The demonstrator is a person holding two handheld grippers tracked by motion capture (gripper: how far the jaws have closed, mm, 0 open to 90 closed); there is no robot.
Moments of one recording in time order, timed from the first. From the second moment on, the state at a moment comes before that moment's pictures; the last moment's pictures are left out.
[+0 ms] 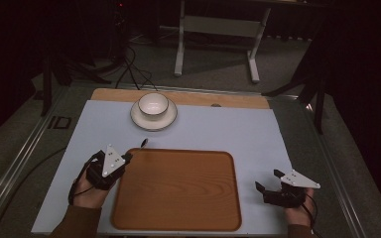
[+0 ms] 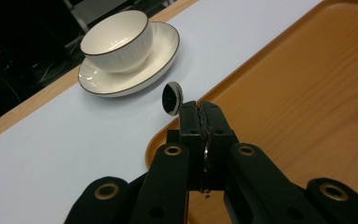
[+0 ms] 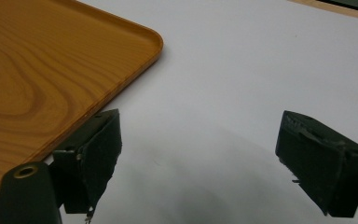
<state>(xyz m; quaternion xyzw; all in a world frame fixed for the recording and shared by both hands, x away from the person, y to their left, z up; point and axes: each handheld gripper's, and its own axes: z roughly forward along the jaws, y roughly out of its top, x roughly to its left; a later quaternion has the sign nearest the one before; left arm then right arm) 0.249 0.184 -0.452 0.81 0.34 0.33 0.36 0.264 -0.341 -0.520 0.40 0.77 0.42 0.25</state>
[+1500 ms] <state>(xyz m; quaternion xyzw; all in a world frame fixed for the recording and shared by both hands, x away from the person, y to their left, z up) 0.212 0.177 -0.474 0.83 0.33 0.30 0.33 0.263 -0.341 -0.520 0.40 0.78 0.41 0.26</state>
